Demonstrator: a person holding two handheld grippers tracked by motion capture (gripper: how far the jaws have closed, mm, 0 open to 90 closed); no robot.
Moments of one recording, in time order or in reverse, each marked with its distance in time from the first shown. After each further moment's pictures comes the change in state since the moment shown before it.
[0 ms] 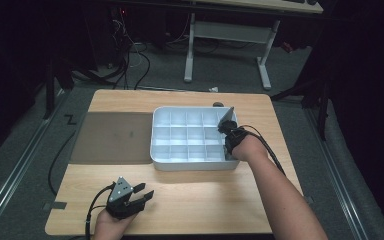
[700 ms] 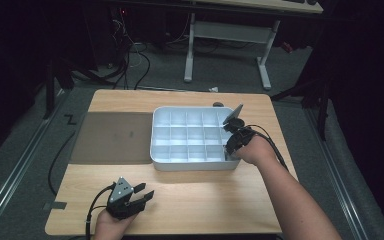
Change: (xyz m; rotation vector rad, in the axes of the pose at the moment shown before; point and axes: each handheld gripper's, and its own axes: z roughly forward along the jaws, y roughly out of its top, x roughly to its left) left arm -0.002 0.000 0.000 0.003 0.003 0.006; right arm -0.003 -0.024 -0.035 -0.100 0.045 0.009
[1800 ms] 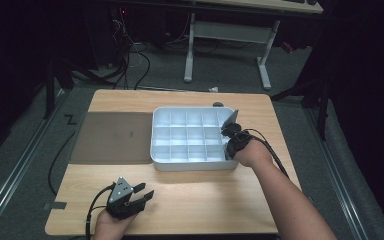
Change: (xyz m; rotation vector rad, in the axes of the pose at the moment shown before) left arm -0.001 0.001 -0.001 -0.013 0.003 0.001; right arm 0.005 0.000 0.023 0.059 -0.067 0.003
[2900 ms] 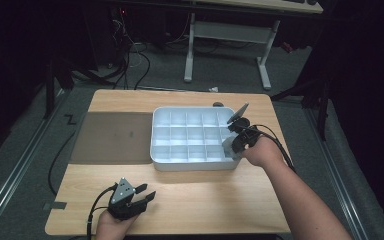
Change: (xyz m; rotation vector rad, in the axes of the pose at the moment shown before) left arm -0.004 0.000 0.002 0.008 -0.007 0.012; right arm -0.007 -0.018 -0.045 -0.126 0.031 -0.030
